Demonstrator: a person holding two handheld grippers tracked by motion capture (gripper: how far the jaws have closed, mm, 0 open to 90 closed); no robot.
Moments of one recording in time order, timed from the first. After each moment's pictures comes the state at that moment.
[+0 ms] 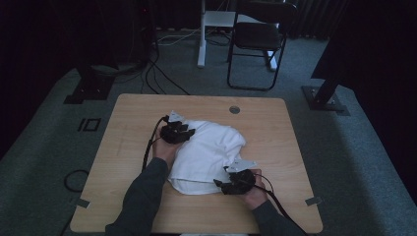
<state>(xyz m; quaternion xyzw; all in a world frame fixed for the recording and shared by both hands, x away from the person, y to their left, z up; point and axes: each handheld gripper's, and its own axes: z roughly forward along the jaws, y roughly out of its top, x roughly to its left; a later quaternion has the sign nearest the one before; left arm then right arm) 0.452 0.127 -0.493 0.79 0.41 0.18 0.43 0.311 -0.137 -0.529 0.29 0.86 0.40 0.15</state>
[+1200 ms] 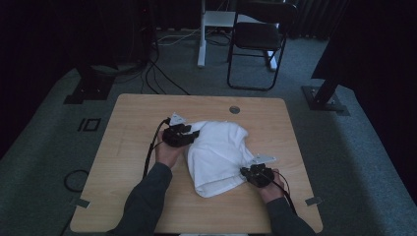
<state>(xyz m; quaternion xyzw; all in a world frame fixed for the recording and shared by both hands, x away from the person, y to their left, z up) 0.410 0.111 -0.474 0.78 0.38 0.18 0.46 0.340 -0.203 -0.558 0.41 0.83 0.36 0.16</state>
